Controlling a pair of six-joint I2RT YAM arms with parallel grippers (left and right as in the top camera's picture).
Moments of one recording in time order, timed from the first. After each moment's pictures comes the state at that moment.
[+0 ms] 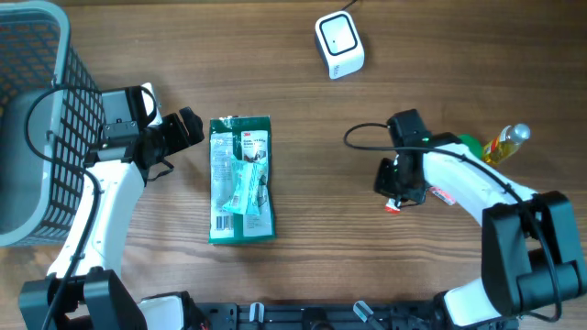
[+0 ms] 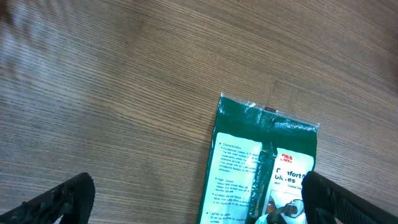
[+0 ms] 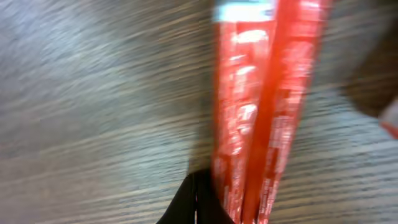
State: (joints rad) left arm 0.12 1.45 0.95 -0.49 0.15 -0.29; right arm 0.21 1.70 0.87 -0.73 -0.08 0.59
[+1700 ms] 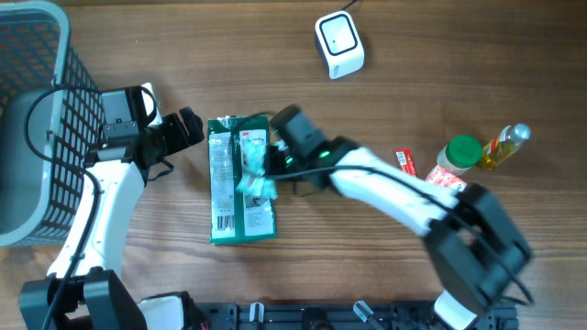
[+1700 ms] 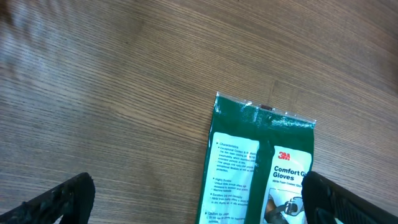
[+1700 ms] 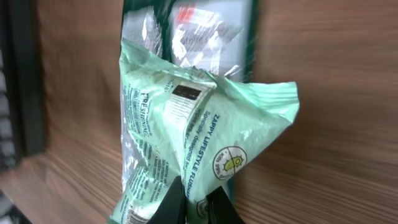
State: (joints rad) left arm 0.12 1.45 0.95 -0.49 0.15 -0.29; right arm 0.73 1.80 1.18 -0.37 -0.24 0.77
